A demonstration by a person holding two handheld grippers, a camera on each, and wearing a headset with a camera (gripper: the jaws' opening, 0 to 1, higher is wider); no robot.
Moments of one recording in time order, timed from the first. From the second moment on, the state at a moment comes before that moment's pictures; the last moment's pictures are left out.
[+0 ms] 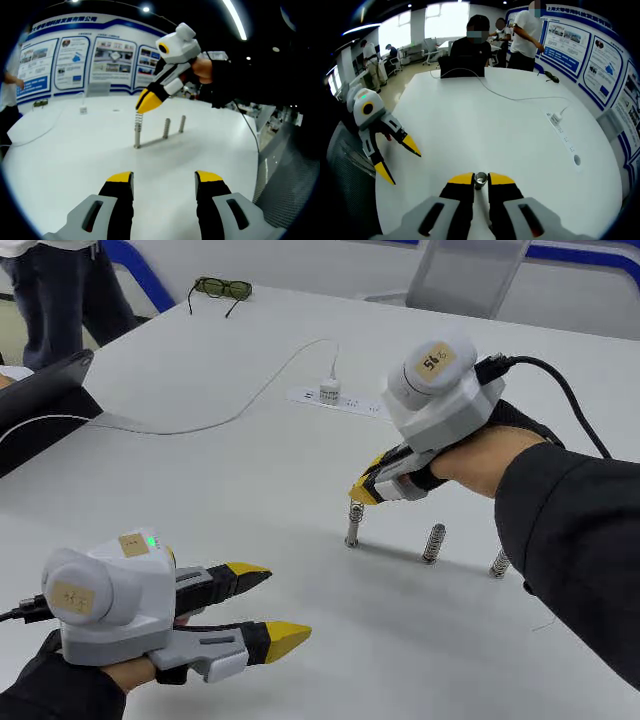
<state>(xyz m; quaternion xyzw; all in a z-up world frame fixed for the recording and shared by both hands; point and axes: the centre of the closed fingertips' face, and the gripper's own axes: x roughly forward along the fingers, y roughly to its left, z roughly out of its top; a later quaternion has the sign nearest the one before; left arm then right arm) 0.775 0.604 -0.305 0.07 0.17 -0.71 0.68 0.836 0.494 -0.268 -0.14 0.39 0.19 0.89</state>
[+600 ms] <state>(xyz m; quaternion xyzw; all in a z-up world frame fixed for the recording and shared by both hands) 0.773 0.604 -0.306 0.07 0.17 -0.71 0.68 0.835 0.494 -0.287 -0.13 0.40 0.19 0.89</state>
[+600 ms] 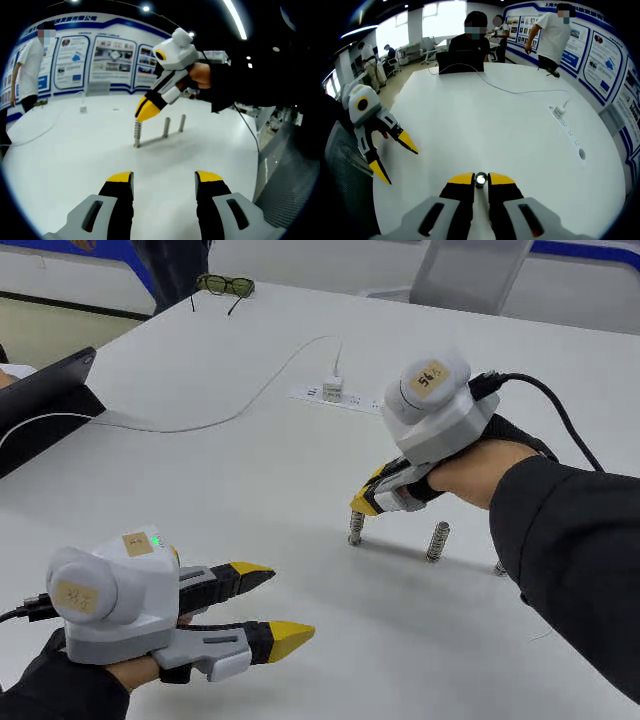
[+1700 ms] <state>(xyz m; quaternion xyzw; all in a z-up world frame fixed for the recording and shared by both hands) 0.771 0.603 -0.309 0.07 0.18 -0.71 0.68 0.833 0.493 -0.306 -0.12 0.41 0.18 0.89</state>
